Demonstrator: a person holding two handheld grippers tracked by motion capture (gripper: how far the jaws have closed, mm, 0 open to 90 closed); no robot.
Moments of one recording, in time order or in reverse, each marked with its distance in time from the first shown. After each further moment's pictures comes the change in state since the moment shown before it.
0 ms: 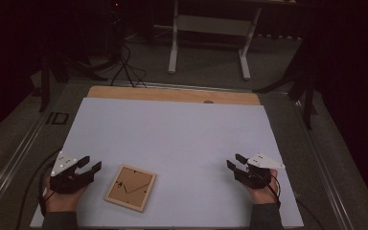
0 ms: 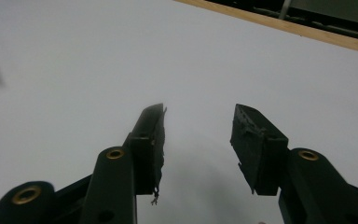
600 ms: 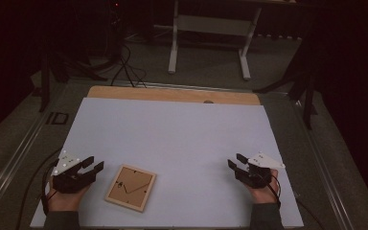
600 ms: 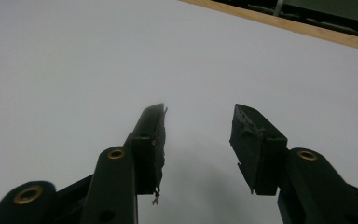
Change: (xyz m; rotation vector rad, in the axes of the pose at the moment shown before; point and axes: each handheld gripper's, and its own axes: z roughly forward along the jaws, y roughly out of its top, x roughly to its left) left arm -0.006 0.004 0.001 0.001 -0.038 0.014; right arm -0.002 -0.001 0.001 0.011 -0.020 0.009
